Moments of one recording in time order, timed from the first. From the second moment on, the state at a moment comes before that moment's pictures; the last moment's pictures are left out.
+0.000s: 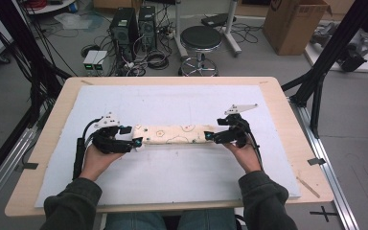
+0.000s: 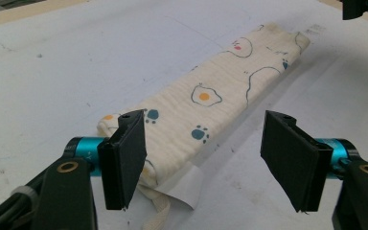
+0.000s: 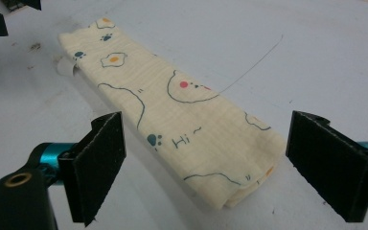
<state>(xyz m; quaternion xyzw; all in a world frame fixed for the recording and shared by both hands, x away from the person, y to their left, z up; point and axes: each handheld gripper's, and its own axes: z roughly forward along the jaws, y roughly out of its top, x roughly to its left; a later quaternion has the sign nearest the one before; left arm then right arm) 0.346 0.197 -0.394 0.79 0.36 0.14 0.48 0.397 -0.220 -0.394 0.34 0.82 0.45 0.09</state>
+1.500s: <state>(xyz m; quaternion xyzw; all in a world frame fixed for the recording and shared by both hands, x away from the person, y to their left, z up) 0.303 0.217 -0.394 0.79 0.35 0.16 0.48 0.359 -0.240 -0.390 0.33 0.82 0.46 0.10</state>
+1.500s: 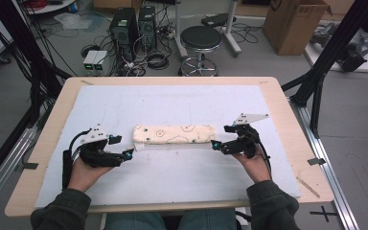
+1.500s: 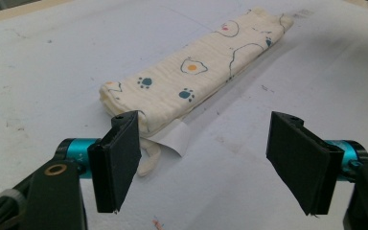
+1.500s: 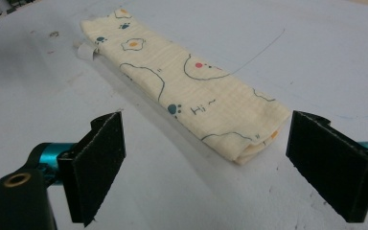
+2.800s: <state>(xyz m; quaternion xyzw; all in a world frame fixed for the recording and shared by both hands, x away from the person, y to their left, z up) 0.269 0.241 -0.408 0.79 0.36 0.17 0.47 0.325 -0.275 -0.409 0.35 0.81 0.45 0.12</state>
